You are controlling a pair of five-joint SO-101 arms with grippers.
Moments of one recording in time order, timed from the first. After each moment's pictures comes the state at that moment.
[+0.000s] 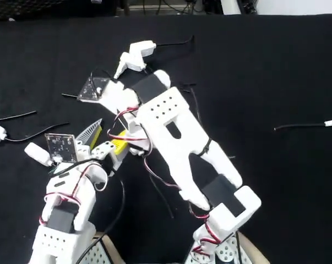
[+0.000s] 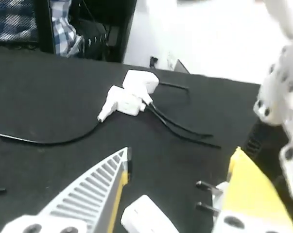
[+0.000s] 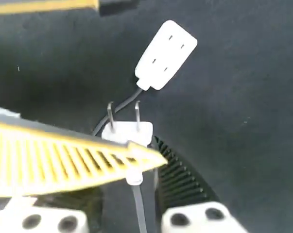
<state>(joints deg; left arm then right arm) 10.6 -102.9 96.6 27.3 13.6 -36.2 8.8 -15.4 99.7 32.9</state>
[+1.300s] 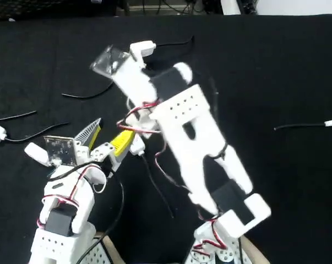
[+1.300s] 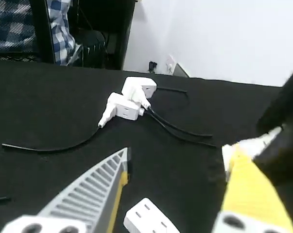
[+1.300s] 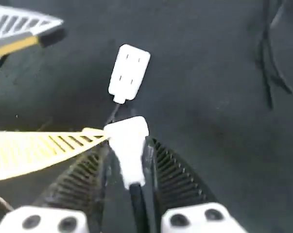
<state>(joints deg) 11.5 -103.0 96.5 30.9 10.5 -32.4 3.7 -21.6 100.4 21.0</state>
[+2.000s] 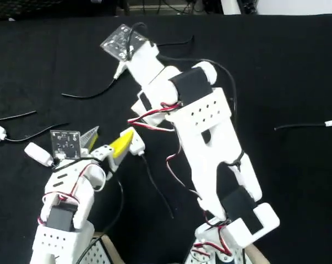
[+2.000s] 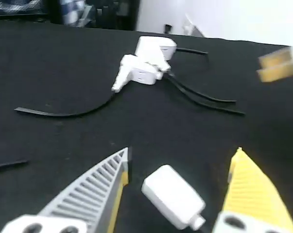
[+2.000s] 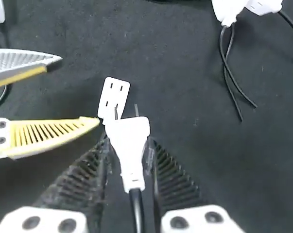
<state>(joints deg) 7.1 -101.8 97.2 33.4 9.3 -29.9 -0.7 -25.5 100.4 19.2</state>
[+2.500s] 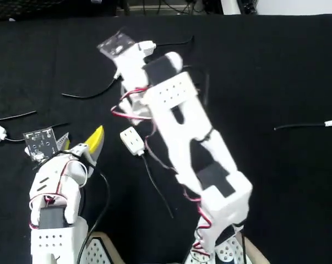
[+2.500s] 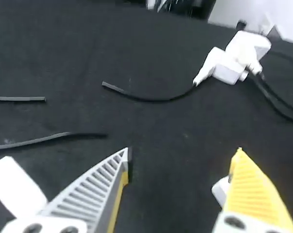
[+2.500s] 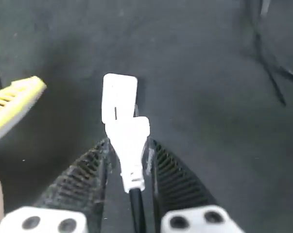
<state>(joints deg) -8.4 -101.8 97.2 39.3 9.3 -31.3 17.7 -31.7 100.4 10.2</state>
